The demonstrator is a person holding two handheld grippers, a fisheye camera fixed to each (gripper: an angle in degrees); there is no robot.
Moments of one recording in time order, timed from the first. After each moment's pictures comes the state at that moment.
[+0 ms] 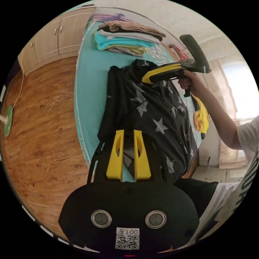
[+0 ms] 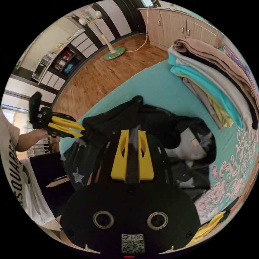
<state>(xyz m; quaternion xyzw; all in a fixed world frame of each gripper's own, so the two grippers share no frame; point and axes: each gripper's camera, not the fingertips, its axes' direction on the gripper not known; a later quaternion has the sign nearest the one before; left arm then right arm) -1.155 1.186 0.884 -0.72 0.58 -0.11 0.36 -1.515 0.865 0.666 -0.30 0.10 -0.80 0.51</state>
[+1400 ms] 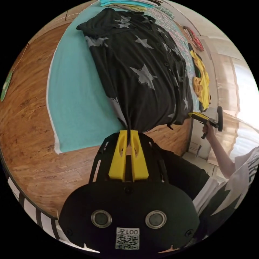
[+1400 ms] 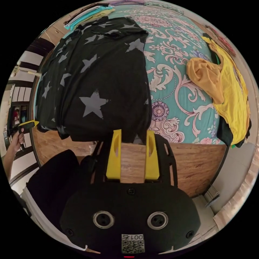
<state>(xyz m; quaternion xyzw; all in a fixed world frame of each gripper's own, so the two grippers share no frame) -1.202 1.188 0.610 -0.80 0.55 -0.08 0.23 -0.787 0.664 0.418 -0.18 0.30 -0.53 0.77</state>
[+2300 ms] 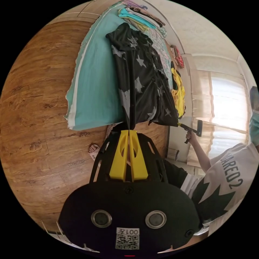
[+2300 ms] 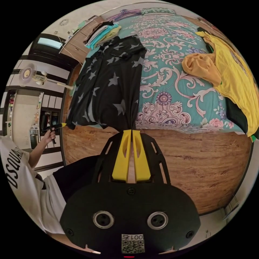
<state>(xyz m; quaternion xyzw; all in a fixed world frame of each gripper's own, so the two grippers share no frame) -1.309 1.275 0.577 -0.77 0.56 -0.23 0.21 -0.624 0.522 0.349 -0.21 0.13 -0.52 0.82</state>
